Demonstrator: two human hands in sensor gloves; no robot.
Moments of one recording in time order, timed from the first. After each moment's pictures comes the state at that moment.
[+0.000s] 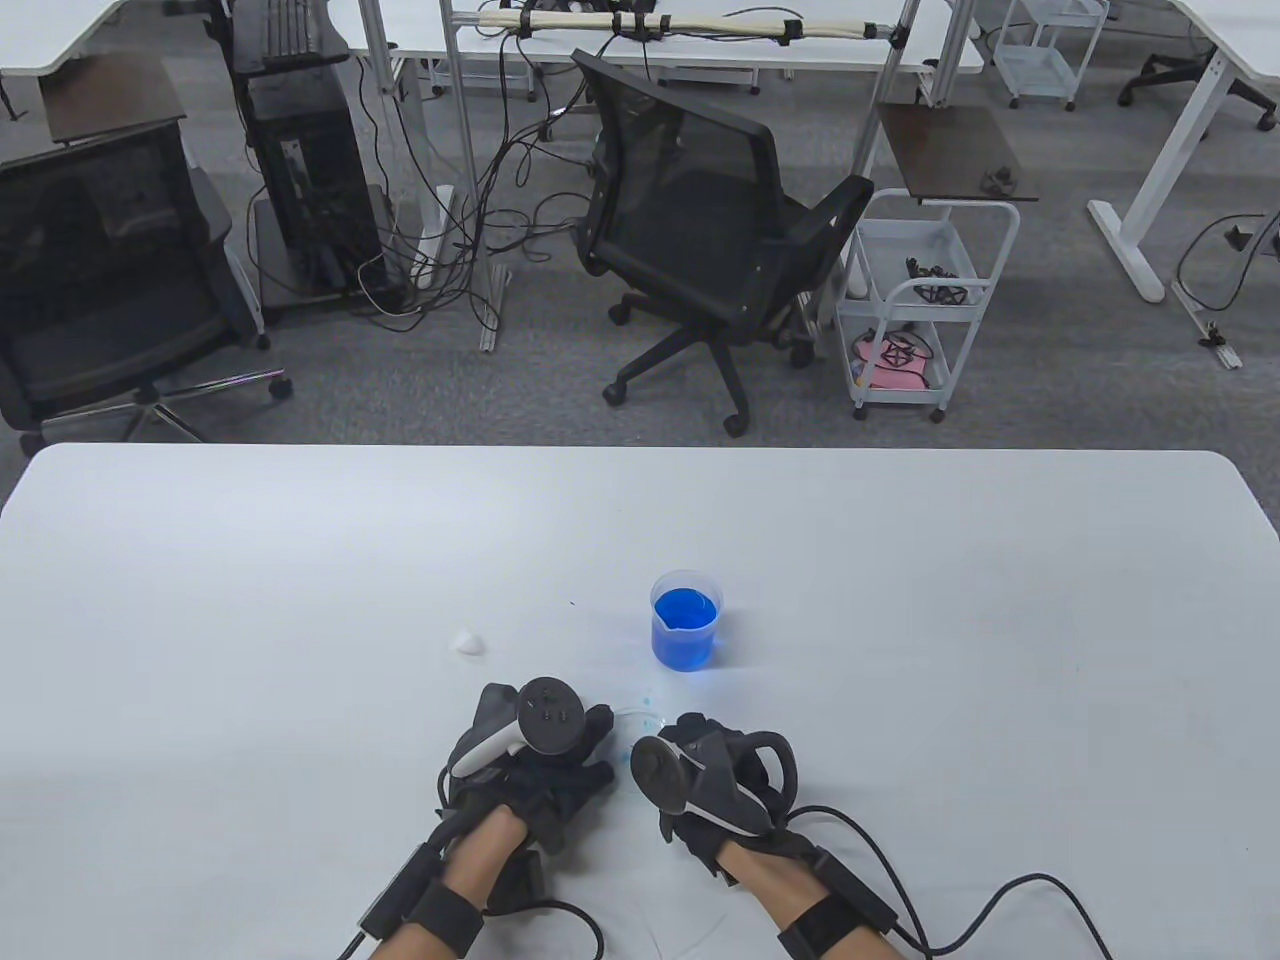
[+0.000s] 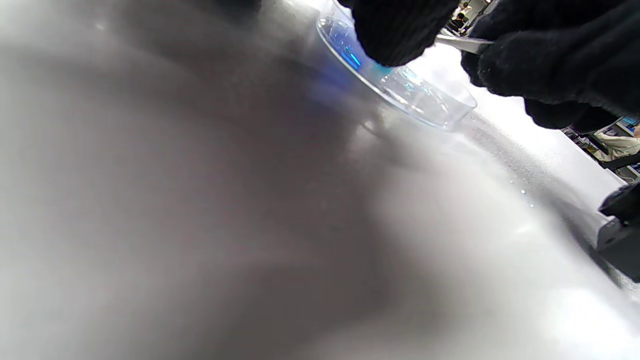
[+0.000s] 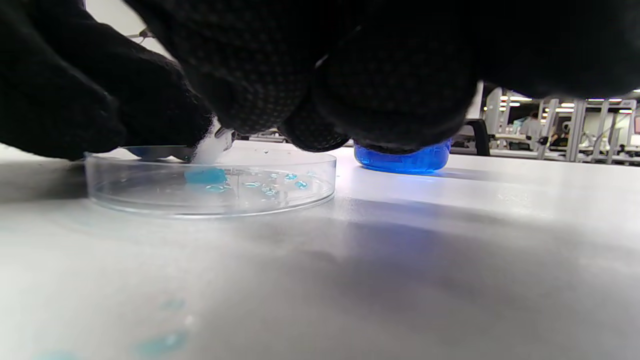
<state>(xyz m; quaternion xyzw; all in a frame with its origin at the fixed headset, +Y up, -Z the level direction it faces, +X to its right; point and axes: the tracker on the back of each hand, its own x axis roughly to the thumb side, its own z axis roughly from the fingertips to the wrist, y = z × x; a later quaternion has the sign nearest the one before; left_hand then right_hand) -0.155 -0.802 -0.419 -0.26 -0.19 0.18 0.93 0.019 -0.780 -0.385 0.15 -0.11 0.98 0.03</state>
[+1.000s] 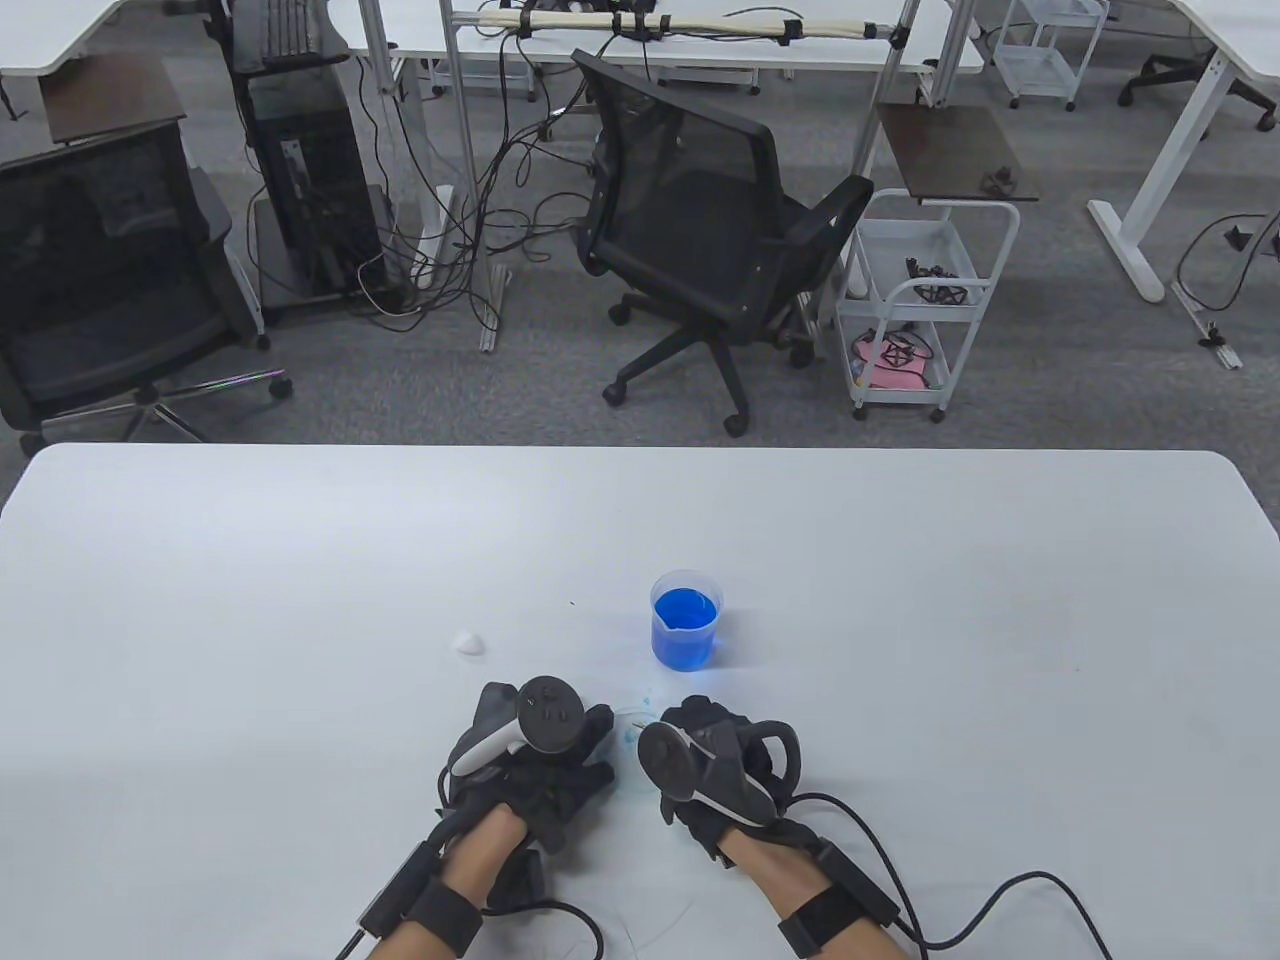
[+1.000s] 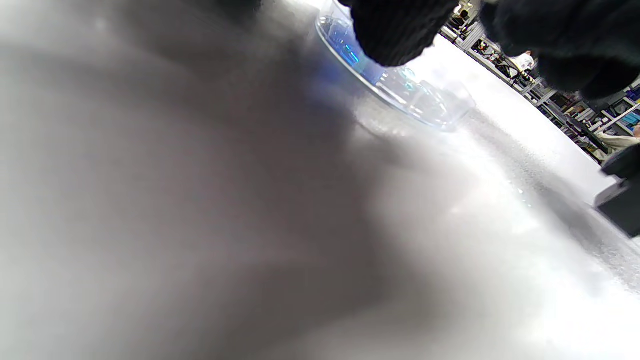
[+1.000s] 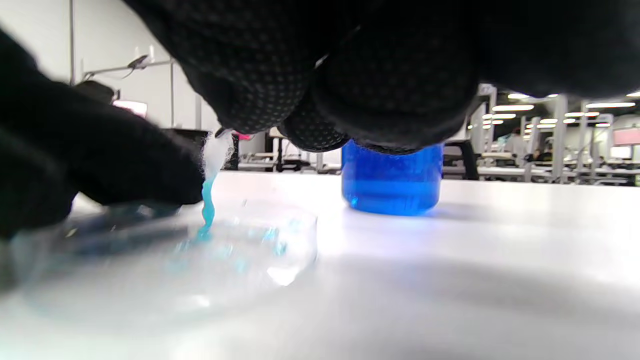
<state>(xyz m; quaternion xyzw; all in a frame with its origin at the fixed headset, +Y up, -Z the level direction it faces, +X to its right) -0.154 -0.801 -0.418 -0.26 -0.19 0.18 0.93 0.030 -0.758 -0.389 0.12 -0.15 0.98 0.06</state>
